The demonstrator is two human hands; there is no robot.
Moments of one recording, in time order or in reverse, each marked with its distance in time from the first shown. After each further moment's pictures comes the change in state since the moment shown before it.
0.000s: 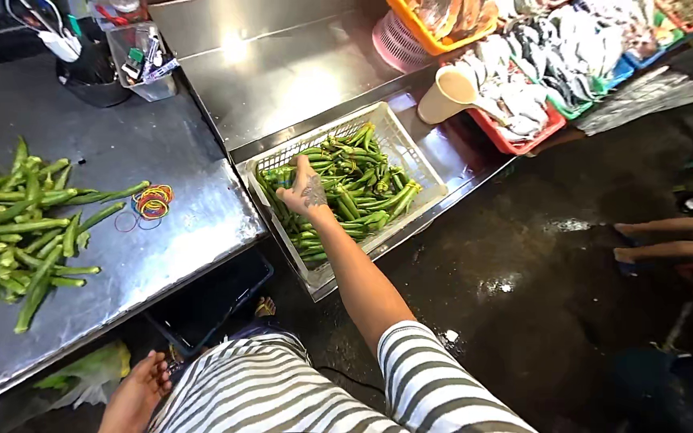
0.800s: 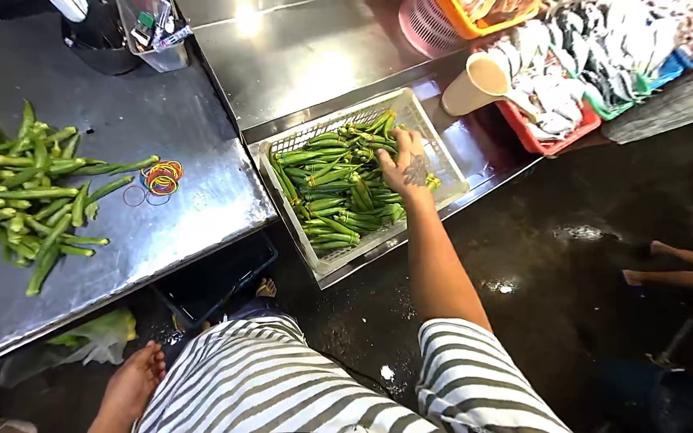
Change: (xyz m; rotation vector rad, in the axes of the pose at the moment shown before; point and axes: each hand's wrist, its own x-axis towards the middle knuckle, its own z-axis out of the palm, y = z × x) left_hand 0.005 -0.026 -0.031 0.050 0.107 -0.042; right_hand 0.029 0.116 -0.120 -0.309 0.223 -0.143
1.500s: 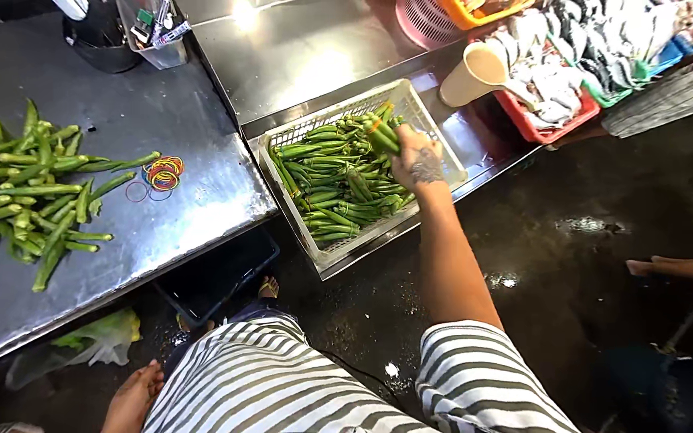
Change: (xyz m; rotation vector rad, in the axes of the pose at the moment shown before) left_hand -0.006 -0.039 -0.029 0.189 0.062 0.052; right_hand -0.023 -0.021 -0.035 -0.291 -0.119 -0.009
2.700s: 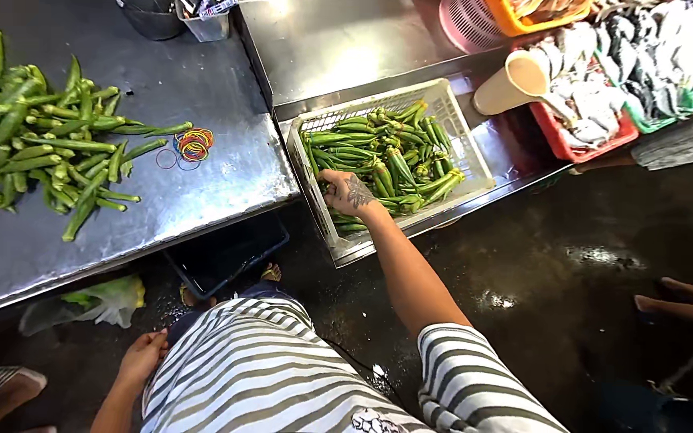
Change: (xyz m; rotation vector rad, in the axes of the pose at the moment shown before) left_hand 0.013 -0.017 -0.013 0.234 0.000 0.010; right_hand -0.037 -0.112 0.104 0.420 -0.434 -0.494
